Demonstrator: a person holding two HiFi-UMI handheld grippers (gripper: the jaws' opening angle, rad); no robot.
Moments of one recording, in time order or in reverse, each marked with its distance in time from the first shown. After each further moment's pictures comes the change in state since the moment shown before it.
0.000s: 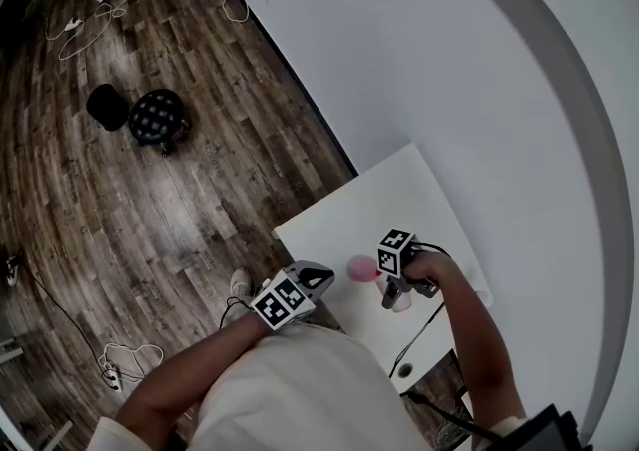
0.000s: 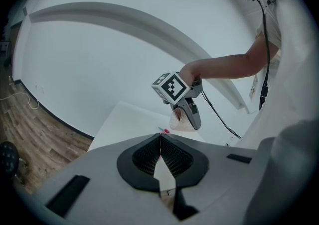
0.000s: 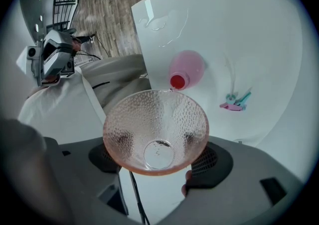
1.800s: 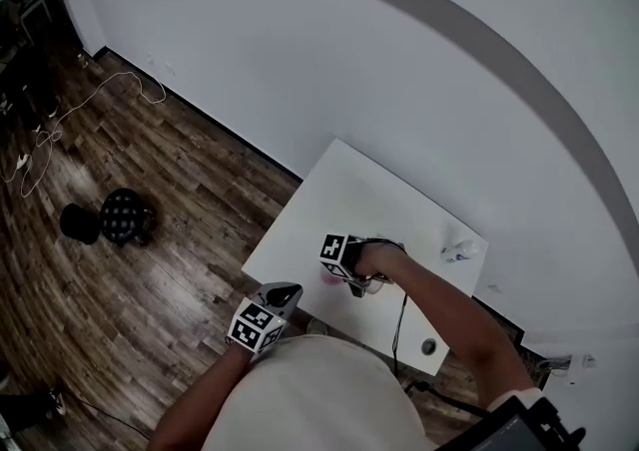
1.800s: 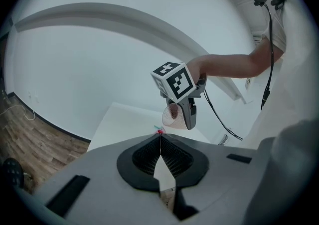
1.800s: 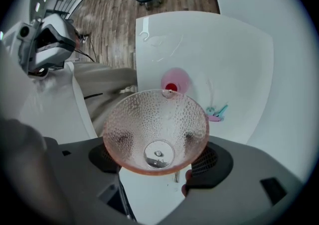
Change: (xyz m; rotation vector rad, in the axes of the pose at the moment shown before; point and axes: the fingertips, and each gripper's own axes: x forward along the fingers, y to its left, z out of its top) left arm 0.011 -0.023 0.016 0.081 0.057 -0.021; right arm -0.013 -0.012 0.000 -0.033 -0.192 -0.267
